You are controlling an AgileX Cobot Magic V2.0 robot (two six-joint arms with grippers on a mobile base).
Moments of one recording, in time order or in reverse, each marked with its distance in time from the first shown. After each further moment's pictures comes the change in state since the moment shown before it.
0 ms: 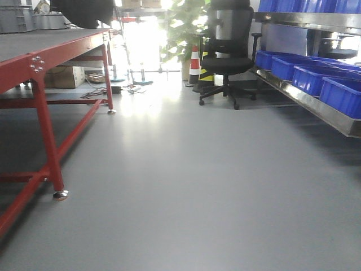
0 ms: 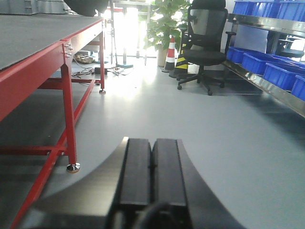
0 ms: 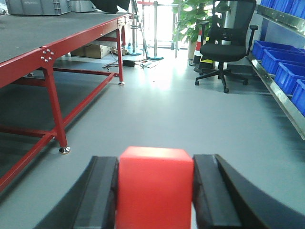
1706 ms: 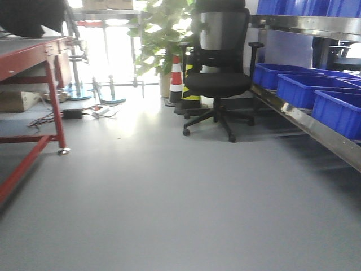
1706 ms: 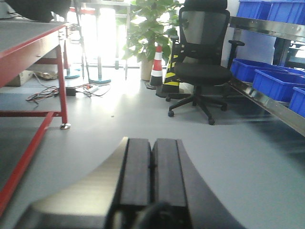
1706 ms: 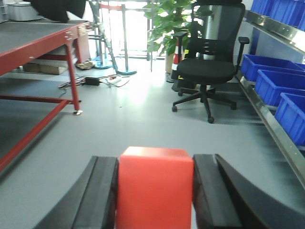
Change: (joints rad) left arm -0.006 0.000 0.000 0.000 0.000 0.000; right arm 0.000 0.000 0.001 0.000 0.002 0.000
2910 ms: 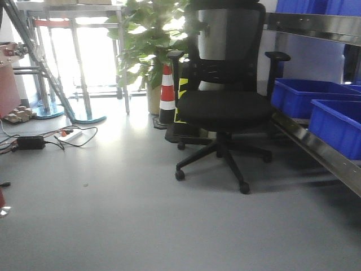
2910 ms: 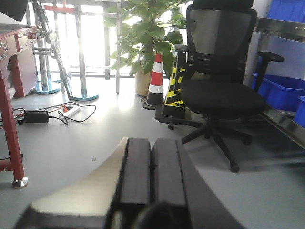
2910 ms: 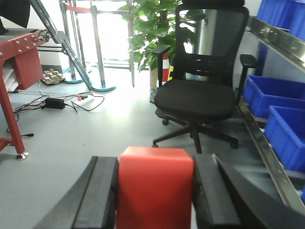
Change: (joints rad) left arm 0.000 0.000 0.000 0.000 0.000 0.000; right arm 0.000 0.000 0.000 0.000 0.000 0.000
